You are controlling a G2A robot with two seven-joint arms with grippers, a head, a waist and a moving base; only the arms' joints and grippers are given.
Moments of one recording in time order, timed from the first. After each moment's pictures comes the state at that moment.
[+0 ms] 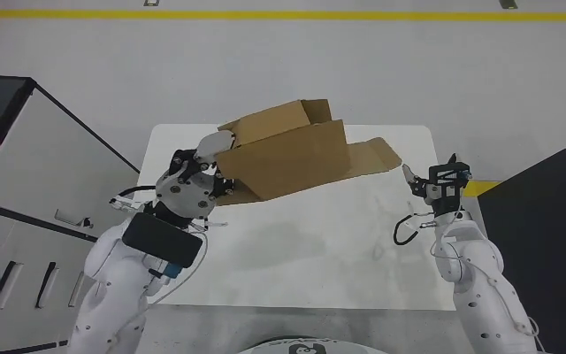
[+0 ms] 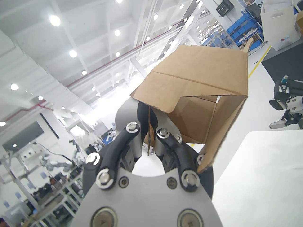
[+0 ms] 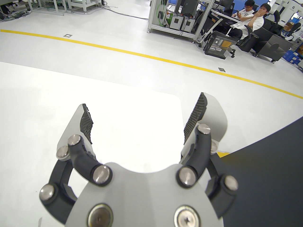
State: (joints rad) left arm 1.66 -1.17 -1.48 -2.32 1.86 -0.23 0.49; right arm -1.73 -1.15 1.60 -1.80 -1.33 0.00 0.00
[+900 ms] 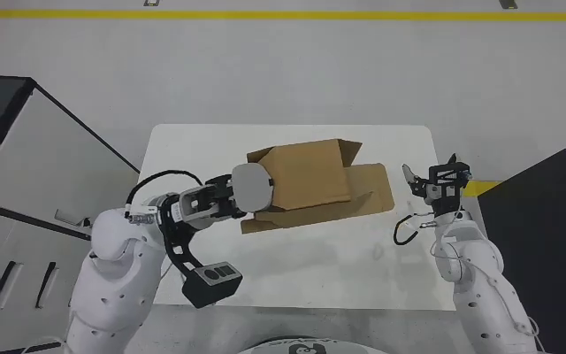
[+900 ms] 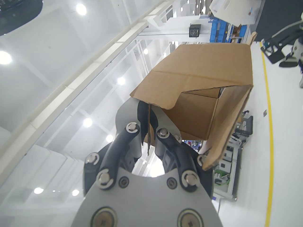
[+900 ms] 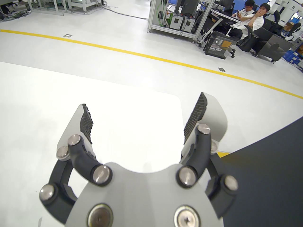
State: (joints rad) left arm 1.50 -1.14 -1.44 -2.19 2.39 0.04 0.92; right arm -1.73 -1.15 1.60 -1.80 -1.33 0.00 0.00
